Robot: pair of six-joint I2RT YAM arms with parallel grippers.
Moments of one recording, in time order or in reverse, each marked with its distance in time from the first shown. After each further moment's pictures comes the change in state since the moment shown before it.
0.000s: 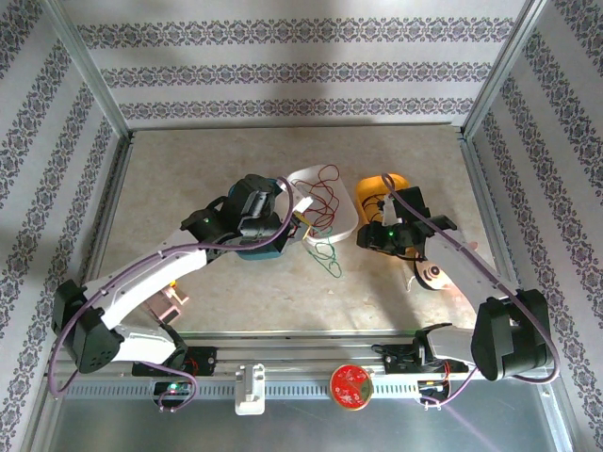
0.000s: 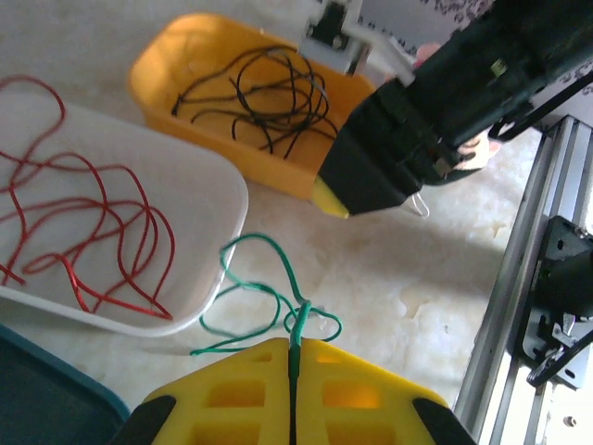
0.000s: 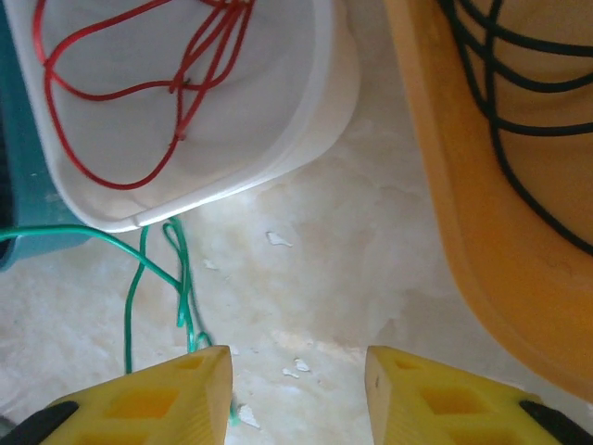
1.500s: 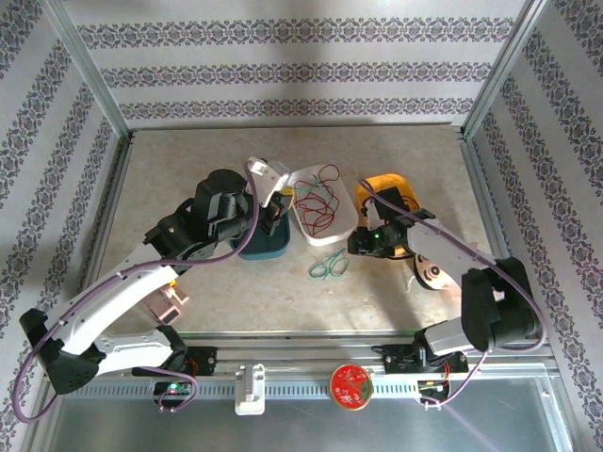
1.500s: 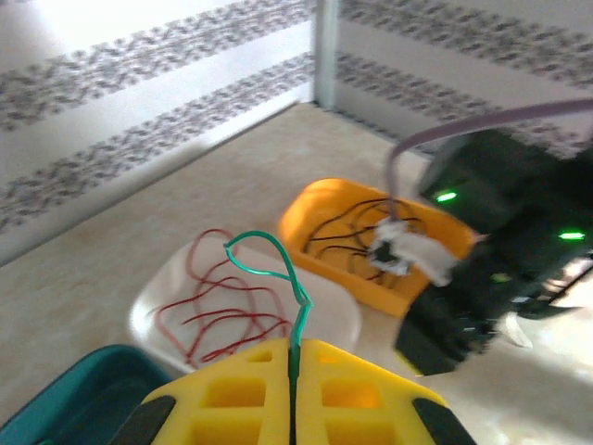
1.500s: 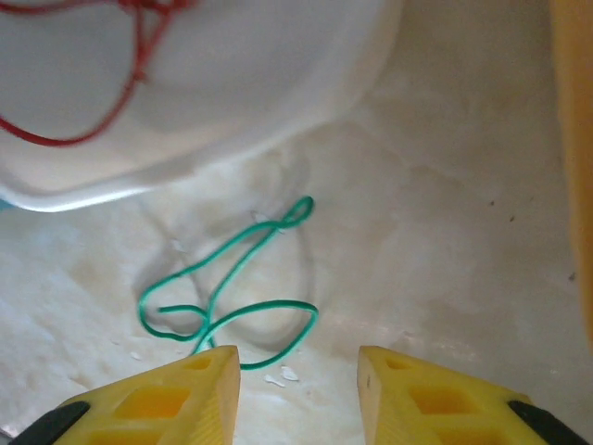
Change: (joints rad) left arm -0.027 -0.160 0.065 0.049 -0.336 0.028; right arm 0.078 0.133 0.039 -0.004 0.046 -0.039
